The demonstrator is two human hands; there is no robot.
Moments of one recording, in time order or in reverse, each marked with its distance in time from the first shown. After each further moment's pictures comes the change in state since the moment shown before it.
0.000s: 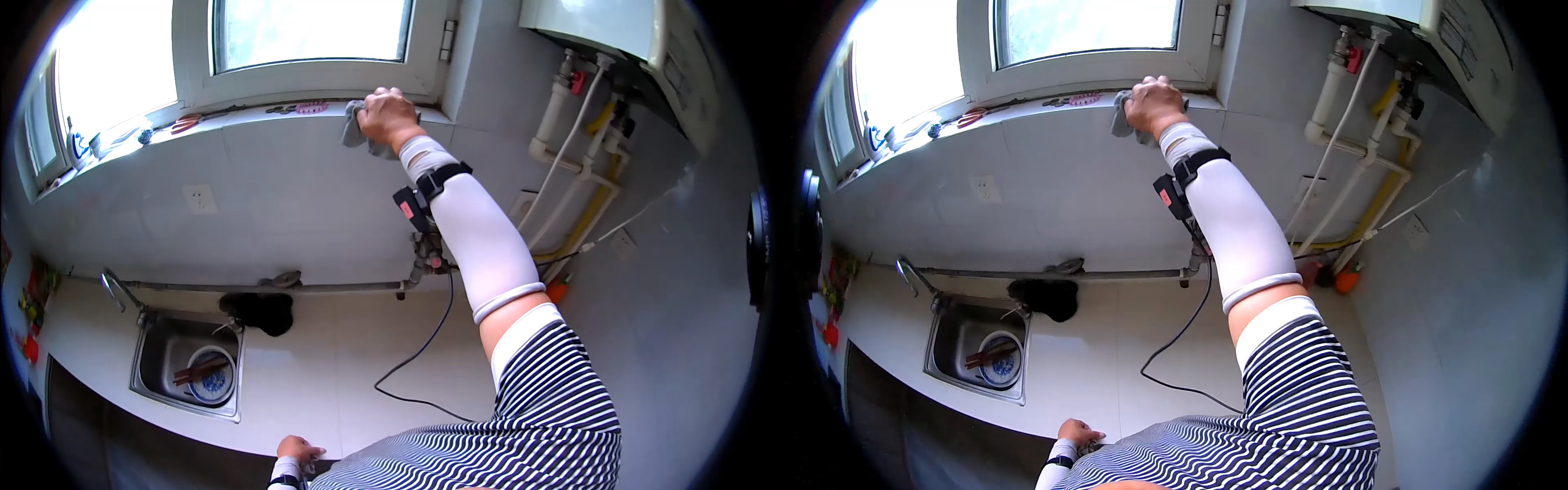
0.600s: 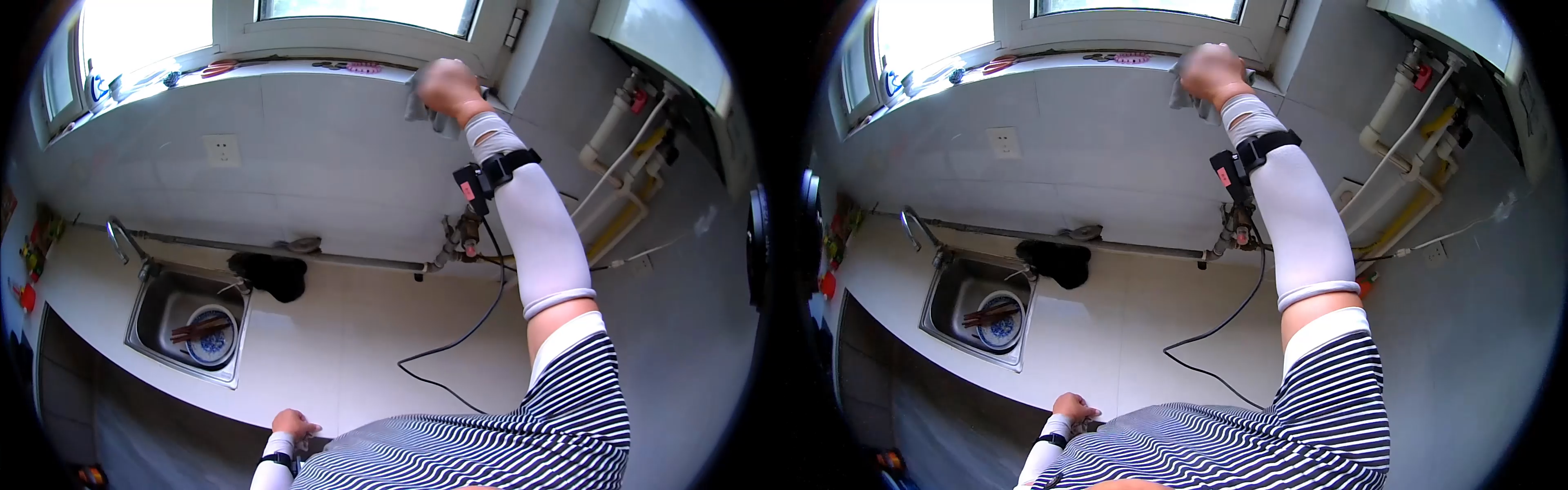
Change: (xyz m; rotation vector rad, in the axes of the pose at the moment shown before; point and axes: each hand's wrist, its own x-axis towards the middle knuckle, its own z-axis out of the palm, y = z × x) left_hand -0.012 0.008 -0.006 0.108 0.041 0.036; right_hand 0.022 0.003 -0.008 -0.034 -0.263 0.006
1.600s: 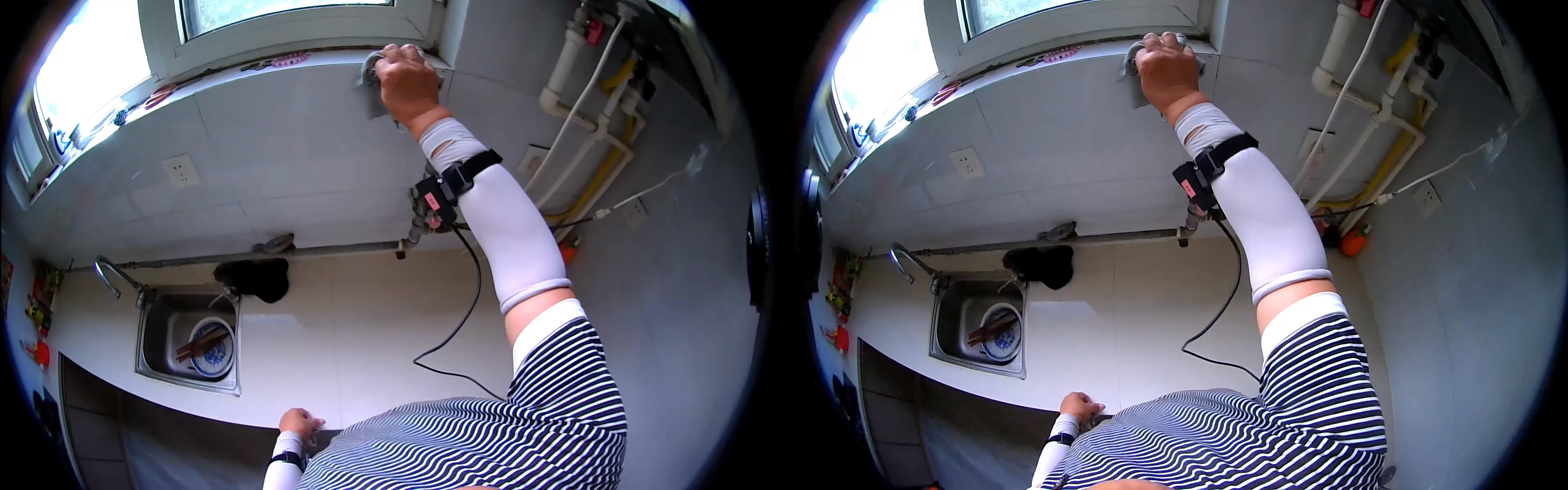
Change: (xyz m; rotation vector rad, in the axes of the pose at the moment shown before) left_hand -0.005 0.009 0.004 -0.076 -0.008 -0.069; right_hand -0.064 0.038 0.052 -0.071 0.842 -0.212
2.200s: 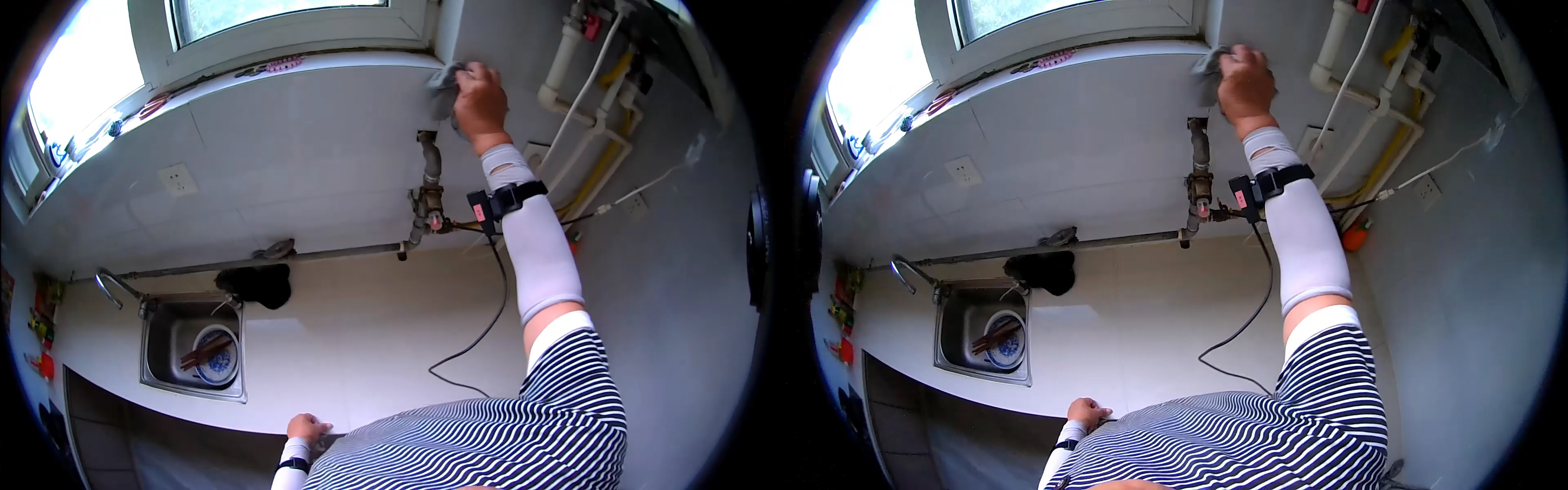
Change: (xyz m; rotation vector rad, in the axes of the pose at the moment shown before) left_hand 0.006 -0.007 0.003 -0.004 -0.007 0.020; right_hand -0.062 0.092 -0.016 -0.103 0.004 0.144
